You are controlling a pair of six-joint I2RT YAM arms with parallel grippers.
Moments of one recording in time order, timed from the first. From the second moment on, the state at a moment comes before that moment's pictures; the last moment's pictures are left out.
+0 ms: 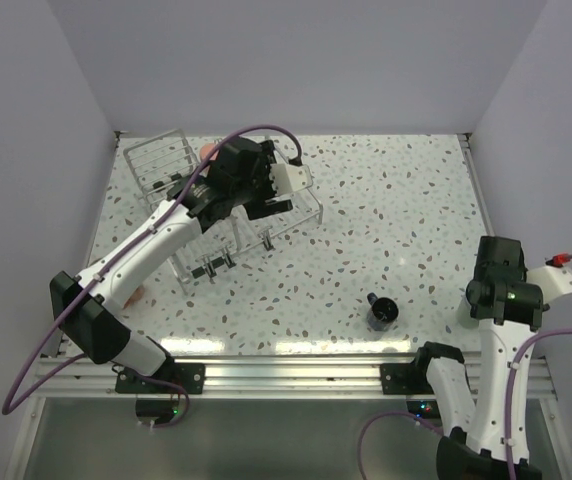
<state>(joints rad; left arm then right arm) -0.65 1.50 1.52 -0.61 -0.06 0.80 -0.23 0.72 1.01 -1.38 0.74 0.93</state>
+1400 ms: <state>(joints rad) -0.21 2.17 2.21 -0.81 0.10 0.52 -0.23 0.84 1.17 -1.08 0.52 0.56</state>
